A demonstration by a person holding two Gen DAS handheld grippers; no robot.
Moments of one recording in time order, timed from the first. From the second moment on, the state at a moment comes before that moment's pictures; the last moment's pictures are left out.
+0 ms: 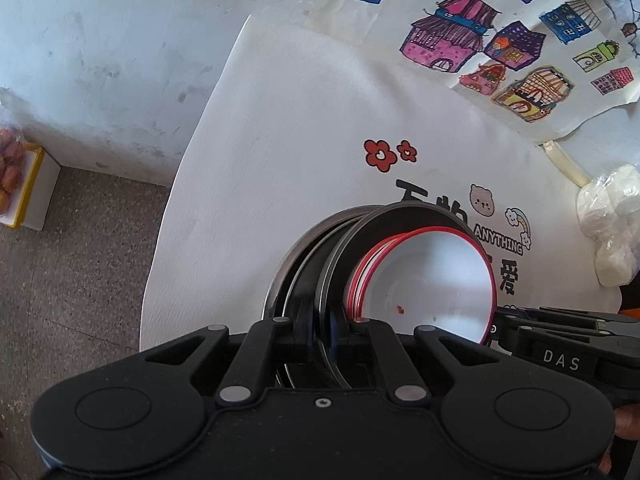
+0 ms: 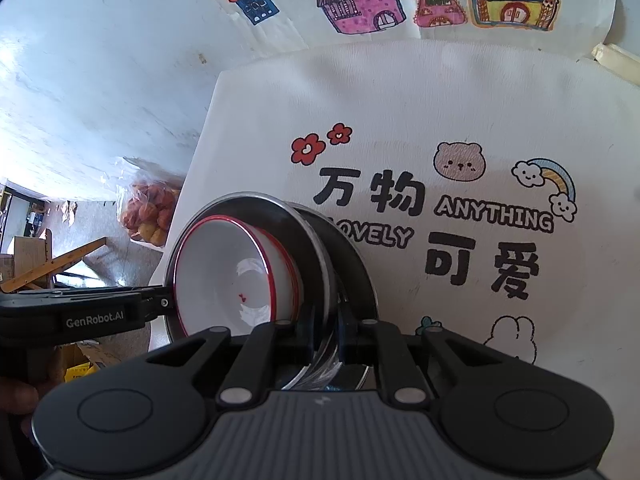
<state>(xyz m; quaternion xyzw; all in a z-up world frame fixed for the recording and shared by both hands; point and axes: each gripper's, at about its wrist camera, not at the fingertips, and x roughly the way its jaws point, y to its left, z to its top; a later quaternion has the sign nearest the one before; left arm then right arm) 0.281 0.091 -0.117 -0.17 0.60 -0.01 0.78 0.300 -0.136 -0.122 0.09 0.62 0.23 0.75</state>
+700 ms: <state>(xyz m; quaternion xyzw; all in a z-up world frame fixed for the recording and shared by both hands) 0.284 0.095 -0.116 -0.16 0.60 -0.01 0.79 0.295 -0.126 -0.127 0.09 0.63 0.22 0.74</state>
